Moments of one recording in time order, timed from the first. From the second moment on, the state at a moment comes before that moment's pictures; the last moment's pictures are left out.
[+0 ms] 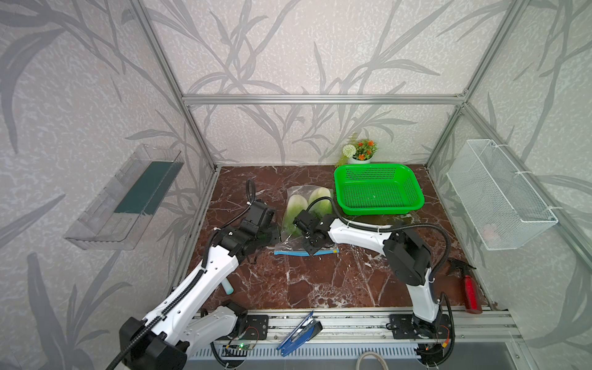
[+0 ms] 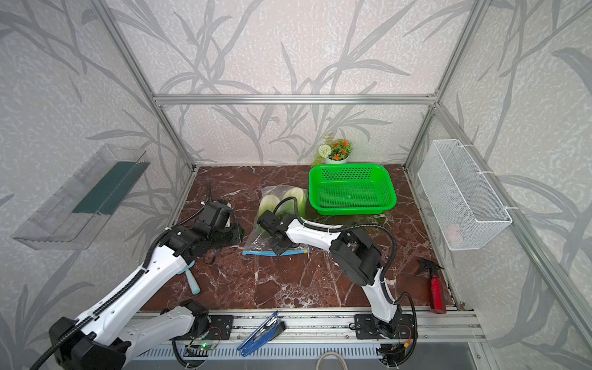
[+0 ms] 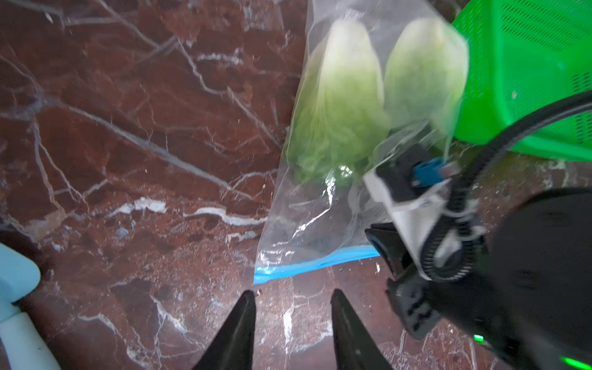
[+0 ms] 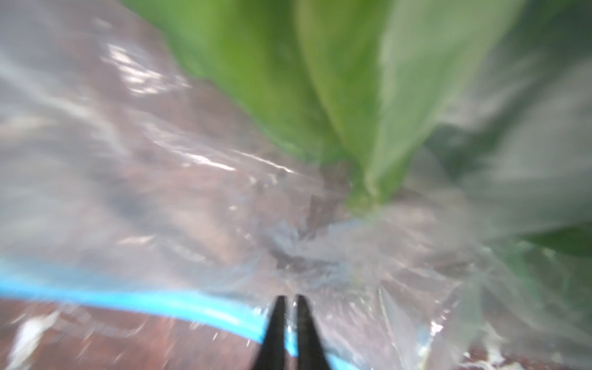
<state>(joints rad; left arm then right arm) -0.46 1.06 0.93 -0.88 -0.09 -0.65 0.96 2.02 1.51 -0.71 0.12 0.25</state>
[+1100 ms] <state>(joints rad) -0.36 1.41 0.74 -0.34 0.20 -0.84 1.06 1.48 1.12 -0.49 0.34 0.19</state>
